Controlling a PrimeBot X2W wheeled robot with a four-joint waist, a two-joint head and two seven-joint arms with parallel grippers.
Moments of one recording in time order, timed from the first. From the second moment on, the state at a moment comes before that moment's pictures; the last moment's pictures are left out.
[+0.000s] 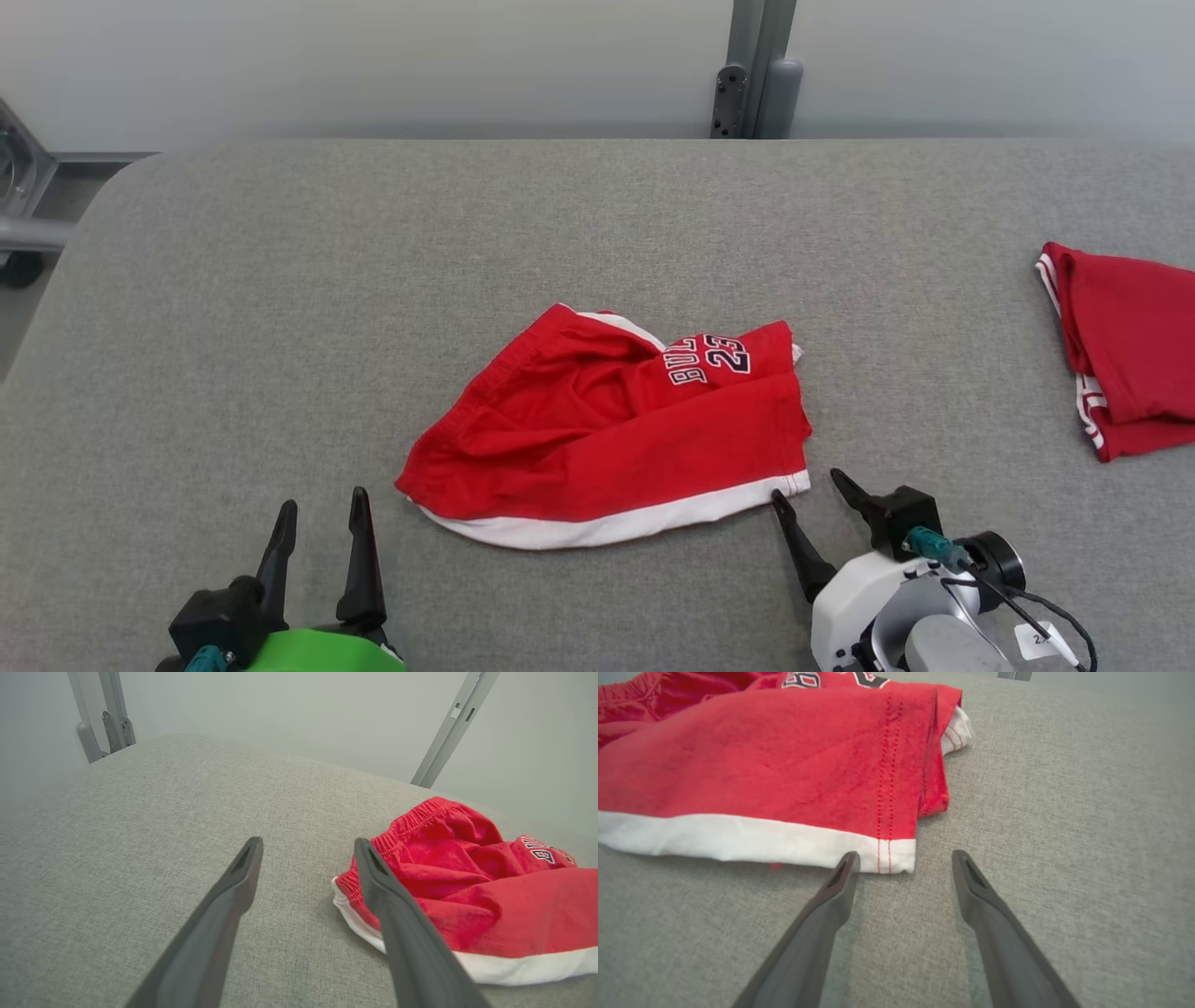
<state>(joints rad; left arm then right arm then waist) 0.05 0.06 -0.10 0.22 -0.36 -0.03 -0.26 -0.23 -0.06 0.24 0.68 0.08 0.13 -0.26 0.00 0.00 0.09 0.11</state>
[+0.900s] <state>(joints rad) 0.04 0.05 -0.07 0.23 -0.35 -0.04 -0.26 -0.27 -0.05 0.32 0.74 0.14 0.13 -0.26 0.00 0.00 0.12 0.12</state>
